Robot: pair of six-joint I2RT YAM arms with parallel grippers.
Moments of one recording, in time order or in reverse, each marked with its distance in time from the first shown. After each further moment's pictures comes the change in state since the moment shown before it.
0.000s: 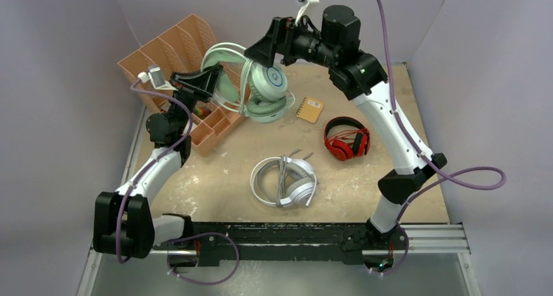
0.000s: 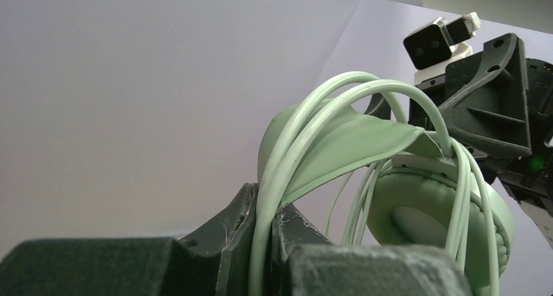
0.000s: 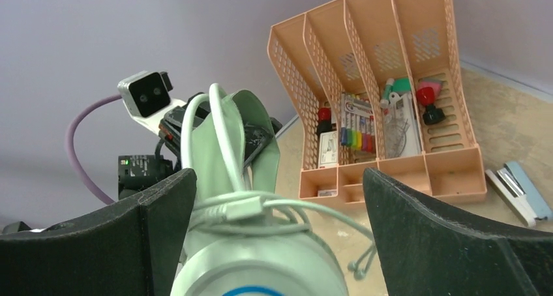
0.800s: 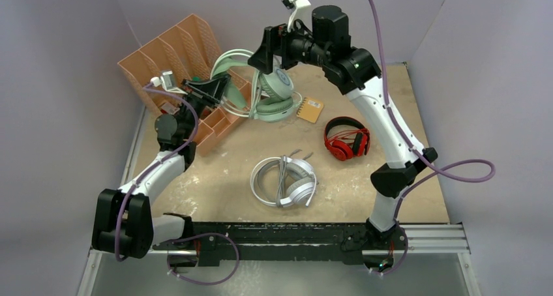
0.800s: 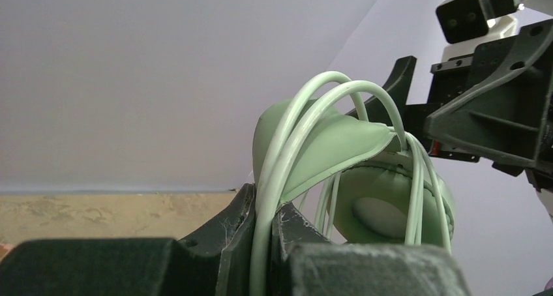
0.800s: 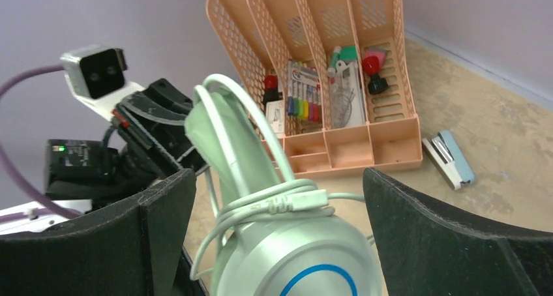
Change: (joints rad) left arm -0.052 0.005 -0.066 -0.079 -0.043 -0.007; right arm -0.003 0.061 0.113 -0.204 0.095 -0.183
